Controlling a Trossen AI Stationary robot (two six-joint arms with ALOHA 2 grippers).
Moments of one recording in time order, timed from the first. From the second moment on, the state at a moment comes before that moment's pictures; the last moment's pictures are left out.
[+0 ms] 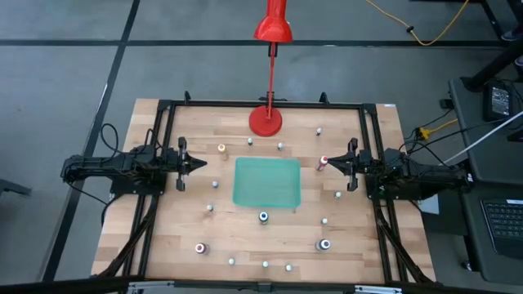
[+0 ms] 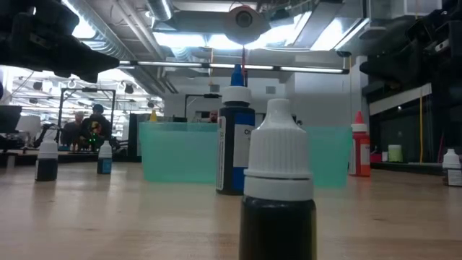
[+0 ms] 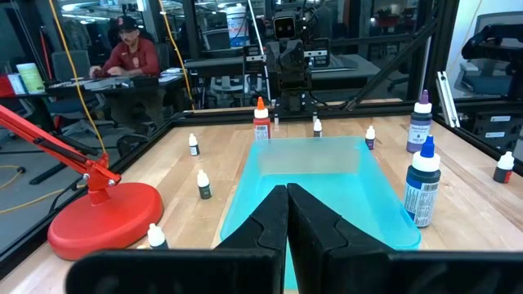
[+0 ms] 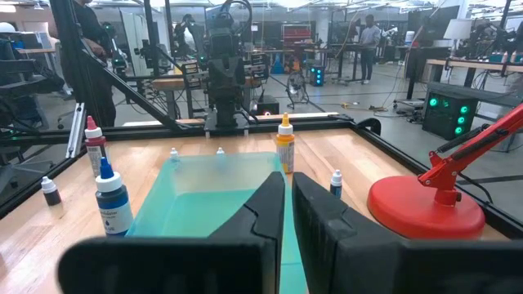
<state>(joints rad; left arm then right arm) 0.04 0.02 0.06 -0.08 -0.08 0.07 -0.05 0.00 0.01 0.03 0.08 0.02</state>
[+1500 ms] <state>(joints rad) 0.04 0.02 0.06 0.03 -0.09 -0.44 -0.05 0.00 0.01 0.03 0.08 0.02</state>
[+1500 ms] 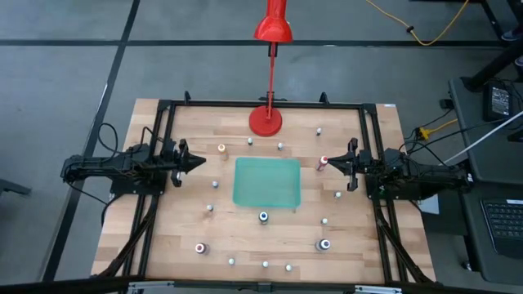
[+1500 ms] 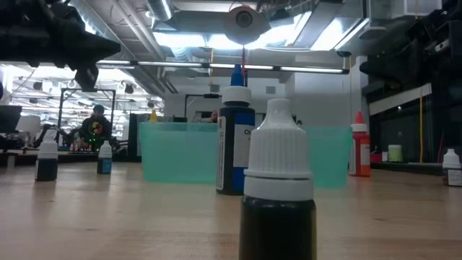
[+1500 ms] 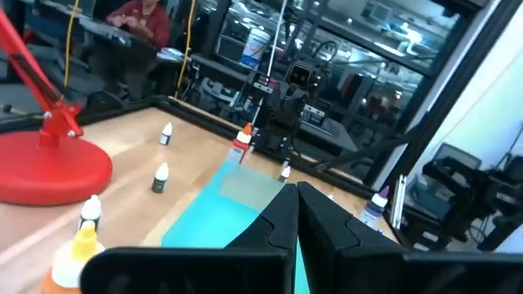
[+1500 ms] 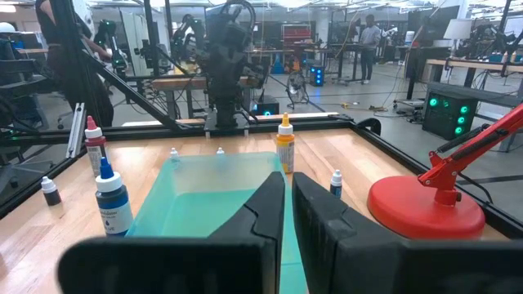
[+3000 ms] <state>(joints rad) 0.04 0.68 1.01 -0.62 -0.11 -0.29 -0.05 0.00 0.01 0.03 0.08 0.02</state>
